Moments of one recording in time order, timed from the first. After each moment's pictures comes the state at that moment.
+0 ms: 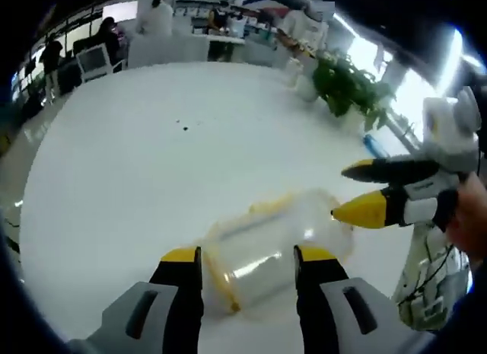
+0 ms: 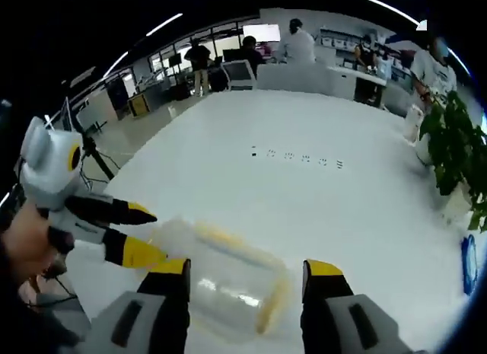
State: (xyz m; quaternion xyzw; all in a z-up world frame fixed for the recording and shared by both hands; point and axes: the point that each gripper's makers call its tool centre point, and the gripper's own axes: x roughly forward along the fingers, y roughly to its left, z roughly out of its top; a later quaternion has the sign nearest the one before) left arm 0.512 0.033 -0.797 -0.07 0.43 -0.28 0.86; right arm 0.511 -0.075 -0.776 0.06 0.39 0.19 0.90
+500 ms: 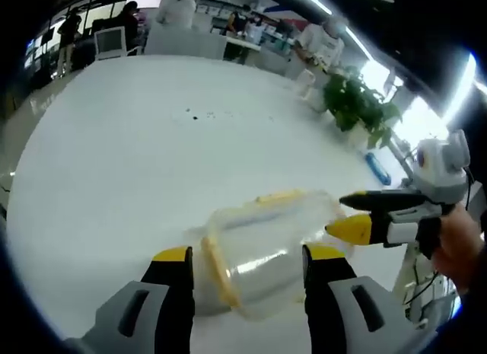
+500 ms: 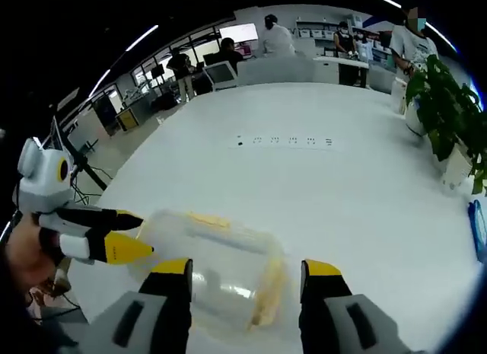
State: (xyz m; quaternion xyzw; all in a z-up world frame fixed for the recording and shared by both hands) left arm 0.505 0.040 -0.818 -0.09 0.44 -0.25 0.86; right arm 0.494 -0.083 -0.824 0.05 0.45 0.18 0.88
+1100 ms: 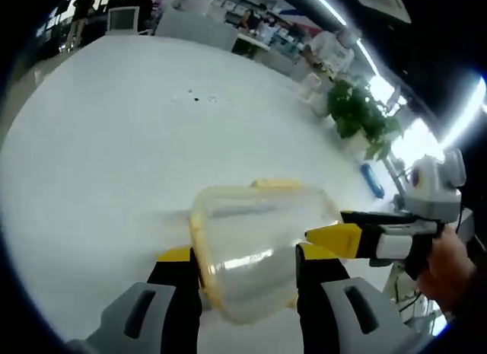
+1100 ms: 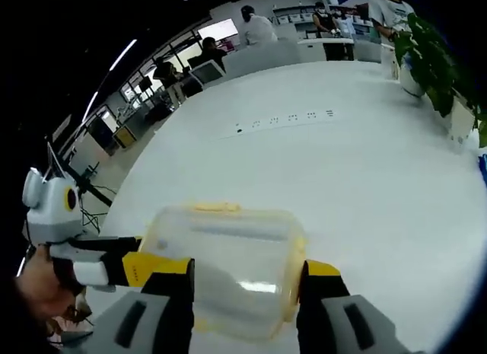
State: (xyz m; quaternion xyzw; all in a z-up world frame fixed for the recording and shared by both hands) left arm 0.502 0.032 -0.824 -0.15 0.45 -0.25 0.84; right arm 0.502 -0.061 -0.824 0.13 0.44 0.16 0.87
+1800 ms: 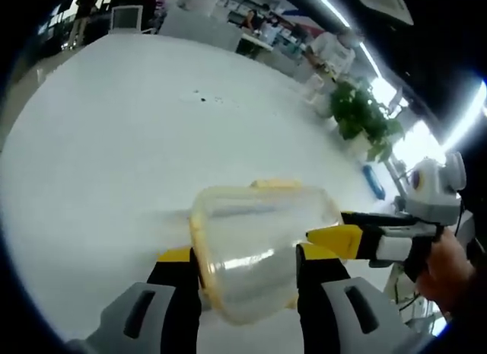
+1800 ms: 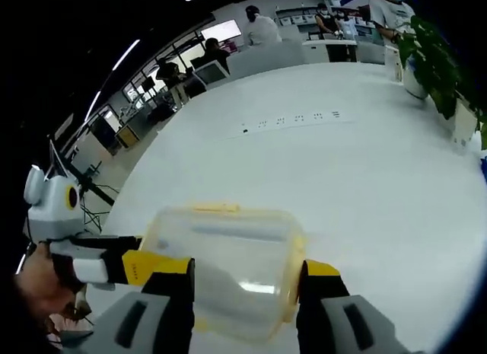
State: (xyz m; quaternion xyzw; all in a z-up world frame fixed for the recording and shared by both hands) left arm 0.498 0.041 -0.828 -0.15 0.45 -0.24 0.85; right arm 0.496 -0.050 -0.829 0.13 0.44 0.17 0.87
